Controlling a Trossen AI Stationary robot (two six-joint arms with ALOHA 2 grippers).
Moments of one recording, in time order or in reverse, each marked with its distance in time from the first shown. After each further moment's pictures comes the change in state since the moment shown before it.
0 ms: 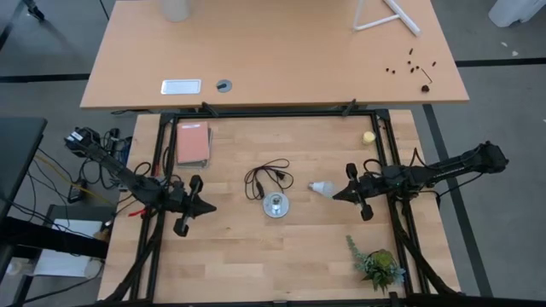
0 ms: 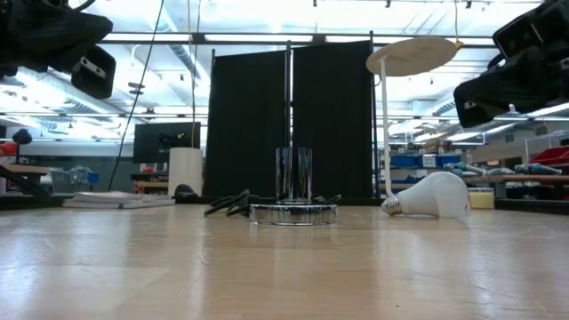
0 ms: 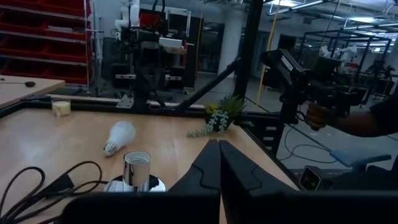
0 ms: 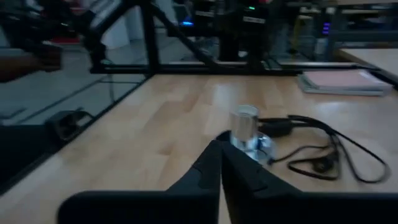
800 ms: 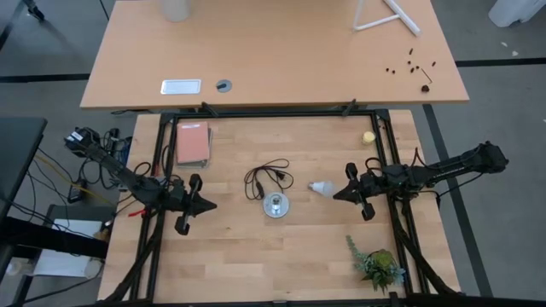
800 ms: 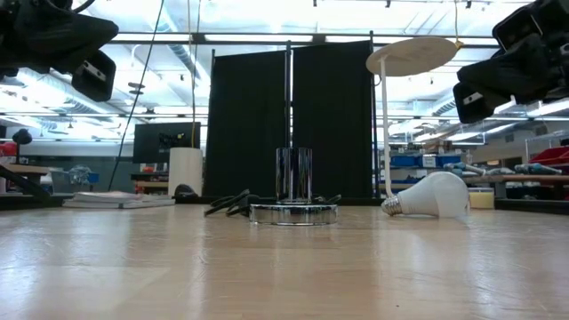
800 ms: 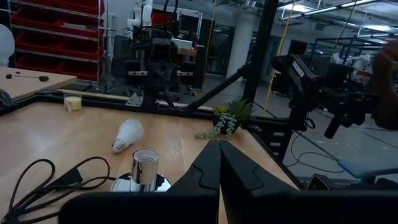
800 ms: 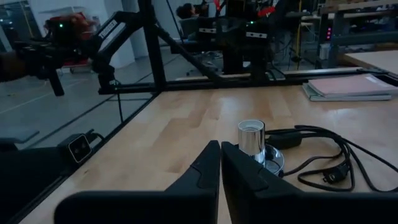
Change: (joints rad) left arm 0.000 0.000 0.000 0.003 -0.047 -0.035; right arm 0.000 0.001 0.000 0.062 -0.019 0.072
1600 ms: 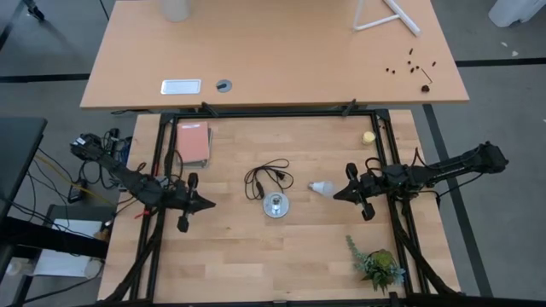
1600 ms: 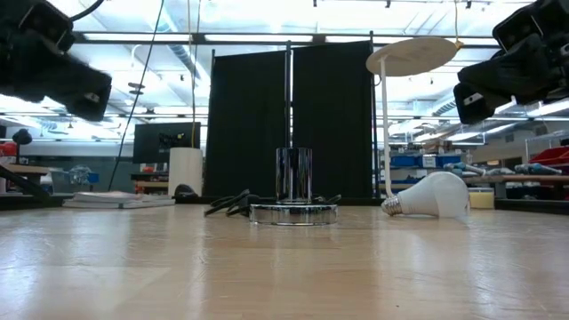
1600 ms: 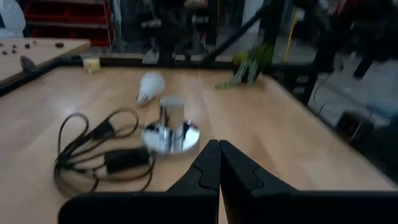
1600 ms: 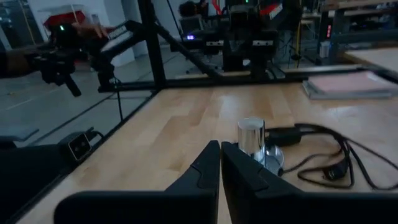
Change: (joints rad) left arm 0.023 -0.250 0.000 -0.476 0.000 0.000; right arm 0.000 -0.008 0.000 -0.017 0.000 0.000
